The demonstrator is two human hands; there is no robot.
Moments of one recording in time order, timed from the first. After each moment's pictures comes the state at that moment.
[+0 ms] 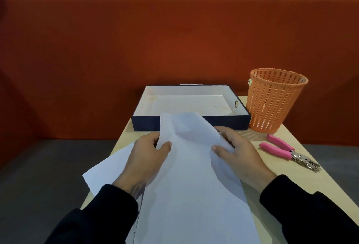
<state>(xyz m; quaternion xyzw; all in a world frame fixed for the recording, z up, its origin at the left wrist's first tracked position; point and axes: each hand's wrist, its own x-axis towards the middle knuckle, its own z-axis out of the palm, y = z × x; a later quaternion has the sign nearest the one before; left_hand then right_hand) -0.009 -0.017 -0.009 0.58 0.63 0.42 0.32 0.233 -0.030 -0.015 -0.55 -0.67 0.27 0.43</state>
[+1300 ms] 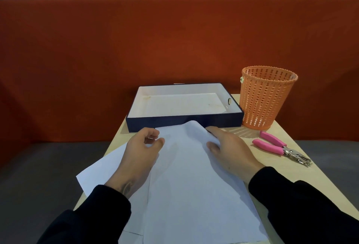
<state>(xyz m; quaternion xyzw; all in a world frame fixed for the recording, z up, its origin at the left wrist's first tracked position) -0.002 -0.009 -0.011 0.52 0.64 0.46 0.33 0.235 -0.014 -0.016 -0.63 -0.72 0.12 0.26</state>
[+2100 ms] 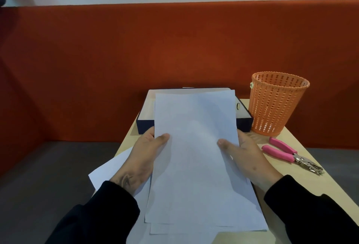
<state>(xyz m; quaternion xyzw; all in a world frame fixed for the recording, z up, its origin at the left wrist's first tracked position) -0.015 -0.013 0.002 0.44 0.48 0.53 0.55 0.234 -0.027 -0.008 -0.50 -0.56 0.43 0.50</state>
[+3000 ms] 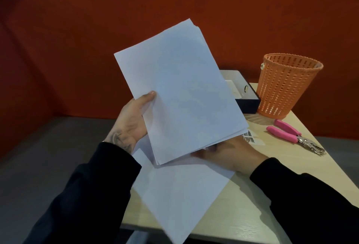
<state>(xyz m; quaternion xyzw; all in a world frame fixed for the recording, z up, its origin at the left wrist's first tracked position) -0.052 -0.013 0.023 0.29 0.39 0.64 0.60 0.199 -0.046 -0.021 -0.49 -0.82 0.16 0.24</state>
